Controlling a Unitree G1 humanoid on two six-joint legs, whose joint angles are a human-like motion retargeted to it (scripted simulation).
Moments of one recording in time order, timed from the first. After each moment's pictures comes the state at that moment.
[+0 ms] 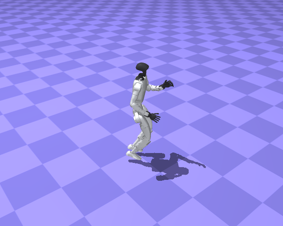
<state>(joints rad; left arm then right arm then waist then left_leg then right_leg) -0.36 0.35 -0.30 -0.20 -0.12 -0.26 0.34 0.11 -0.45 0.45 0.33 -0.11 -0.14 -0.33 -0.14 0.07 0.09 -0.40 0.01 0.16 1.04 -0.37 0.07 -0.35 -0.02 -0.16 0.97 -0.36 -0.11</state>
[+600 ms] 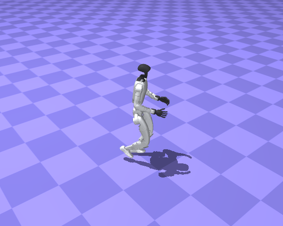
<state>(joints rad) -0.03 0.37 -0.33 0.17 -0.15 -0.16 0.27 -0.07 -0.35 0.42 0.22 0.03 -0.13 -0.40 -0.02 0.01 0.17 -0.36 -0.08 0.17 1.01 -0.68 0.14 -0.33 -0.16 -0.19 1.38 -0.50 -0.09</state>
